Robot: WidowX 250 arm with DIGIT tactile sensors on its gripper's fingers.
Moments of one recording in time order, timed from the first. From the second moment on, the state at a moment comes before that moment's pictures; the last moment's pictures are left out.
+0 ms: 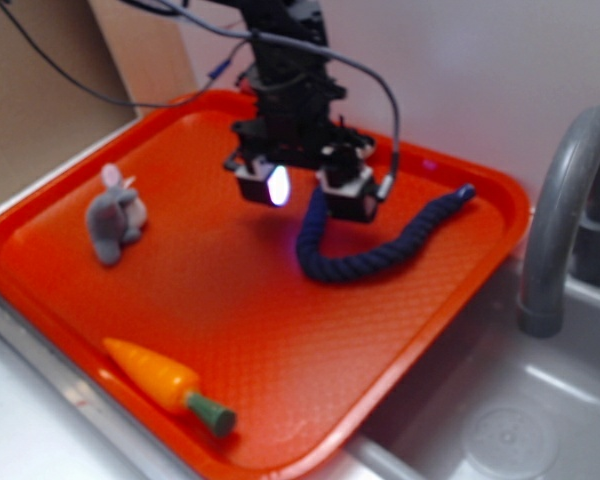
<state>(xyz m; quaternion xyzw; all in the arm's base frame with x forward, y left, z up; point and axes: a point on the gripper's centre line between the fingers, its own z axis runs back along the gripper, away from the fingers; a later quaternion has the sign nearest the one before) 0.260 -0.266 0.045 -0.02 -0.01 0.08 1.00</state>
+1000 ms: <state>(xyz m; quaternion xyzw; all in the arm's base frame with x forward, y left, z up) 0.243 -0.268 0.041 0.03 0.00 0.06 1.00</state>
